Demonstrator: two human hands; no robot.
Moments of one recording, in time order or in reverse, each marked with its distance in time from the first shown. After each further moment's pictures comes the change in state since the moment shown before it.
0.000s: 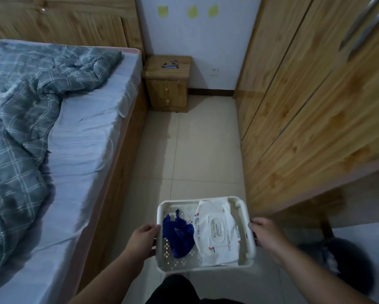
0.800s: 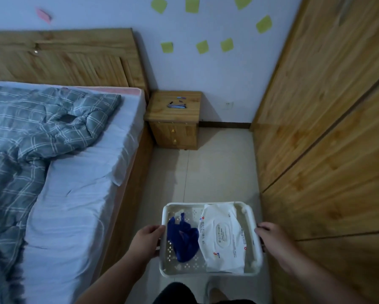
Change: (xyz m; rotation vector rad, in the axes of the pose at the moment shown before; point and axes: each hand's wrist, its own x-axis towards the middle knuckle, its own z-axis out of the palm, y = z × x) left_hand 0.248 0.374 0.033 0.028 0.048 0.057; right_hand 0.300 -0.339 -0.022 -0.031 -0.035 -0.053
